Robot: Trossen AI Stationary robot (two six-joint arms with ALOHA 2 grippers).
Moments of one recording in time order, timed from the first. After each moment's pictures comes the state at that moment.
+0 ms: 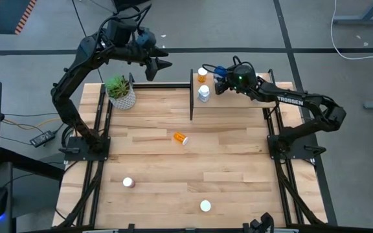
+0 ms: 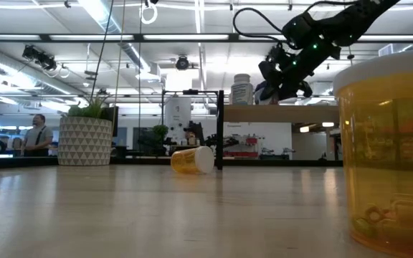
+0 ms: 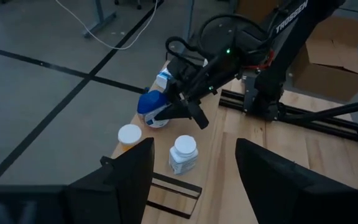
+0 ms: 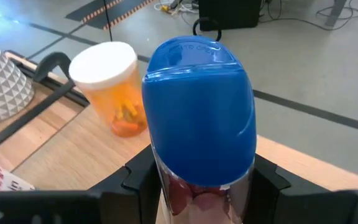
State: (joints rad) left arm 0.60 1.65 2.23 -1.06 0.30 0.09; right arm -0.68 1.34 0.86 0.01 0.21 0.27
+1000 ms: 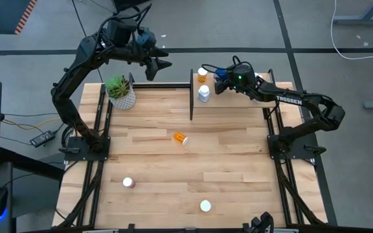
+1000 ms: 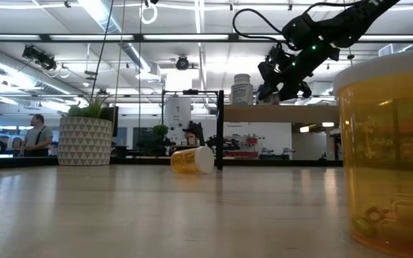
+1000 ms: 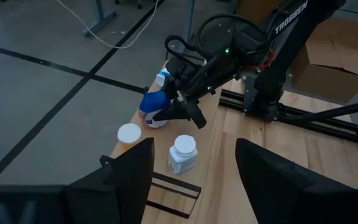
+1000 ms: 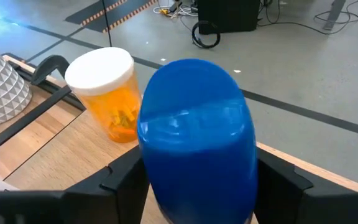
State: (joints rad) left arm 0.60 1.65 2.23 -1.06 0.30 0.08; right arm -0.69 1.35 0.86 0.03 0.21 0.26
